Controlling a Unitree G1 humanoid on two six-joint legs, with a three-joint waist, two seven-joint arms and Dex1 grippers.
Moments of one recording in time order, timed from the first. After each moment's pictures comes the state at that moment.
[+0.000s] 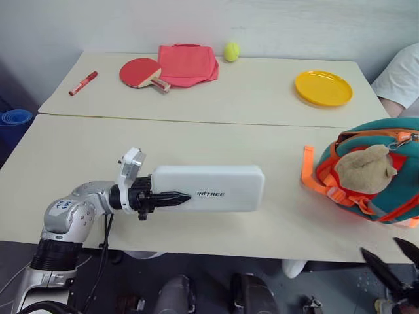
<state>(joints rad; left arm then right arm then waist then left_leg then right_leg) -0.37 0.67 0.03 -0.06 -0.81 0.68 -1.23 0.79 -0.44 -0.88 -0.48 0.69 0.26 0.79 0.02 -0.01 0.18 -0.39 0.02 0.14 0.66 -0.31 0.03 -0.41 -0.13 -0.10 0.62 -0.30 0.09</state>
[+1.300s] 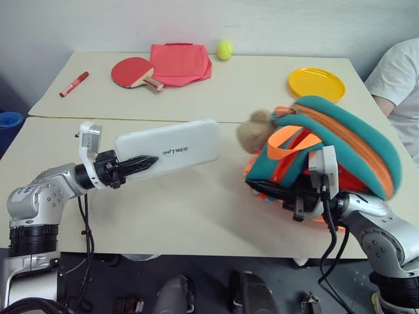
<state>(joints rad) -0.47 0.75 0.26 0.18 -0.78 0.78 -1.14 -0.20 -0.65 -0.09 -0.57 0.92 0.63 0.86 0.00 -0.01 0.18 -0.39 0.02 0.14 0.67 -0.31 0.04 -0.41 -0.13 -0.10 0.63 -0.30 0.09</state>
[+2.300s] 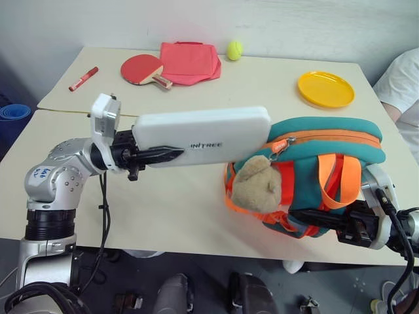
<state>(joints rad) -0.63 0.68 0.12 0.00 -0.76 0.61 -1.27 0.13 -0.97 -0.45 -0.51 1.16 0.82 0.98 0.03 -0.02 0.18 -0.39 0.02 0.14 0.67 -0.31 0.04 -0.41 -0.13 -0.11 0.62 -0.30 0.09</state>
